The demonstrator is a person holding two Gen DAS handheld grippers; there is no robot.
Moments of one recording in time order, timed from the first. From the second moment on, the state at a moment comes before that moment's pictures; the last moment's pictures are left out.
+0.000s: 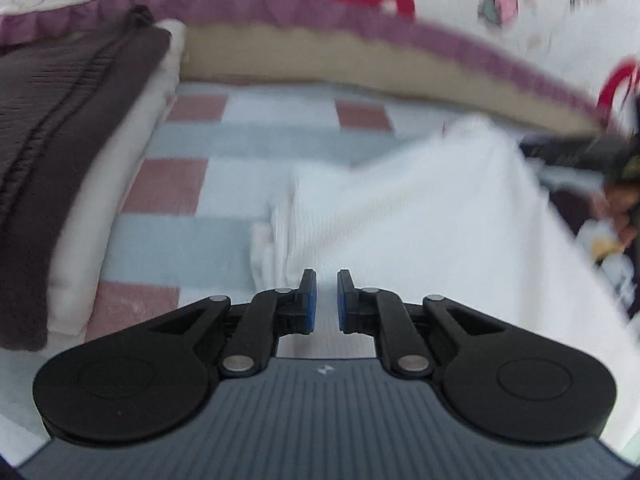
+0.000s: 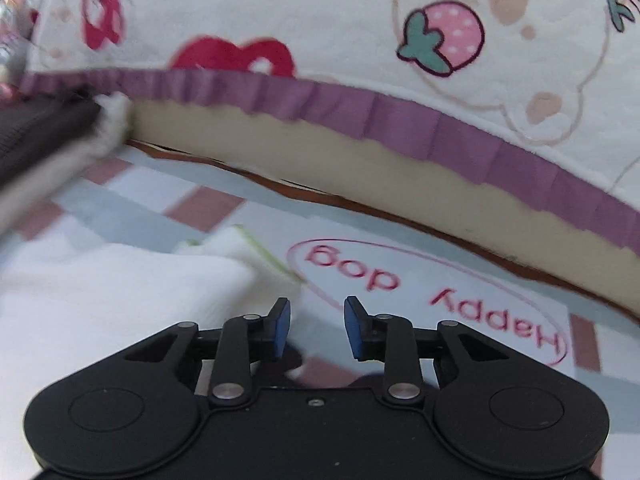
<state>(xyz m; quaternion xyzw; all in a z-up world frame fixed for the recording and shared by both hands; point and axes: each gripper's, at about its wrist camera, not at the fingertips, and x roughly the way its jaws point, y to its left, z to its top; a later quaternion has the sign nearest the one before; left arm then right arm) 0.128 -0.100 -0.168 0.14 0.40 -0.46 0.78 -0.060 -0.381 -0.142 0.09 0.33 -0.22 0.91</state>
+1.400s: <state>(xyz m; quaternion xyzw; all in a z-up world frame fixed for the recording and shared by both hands) 0.093 -0.033 -0.147 0.15 0.42 -0.33 0.83 -0.204 -0.271 -0.163 0.25 0.46 0.00 0.85</state>
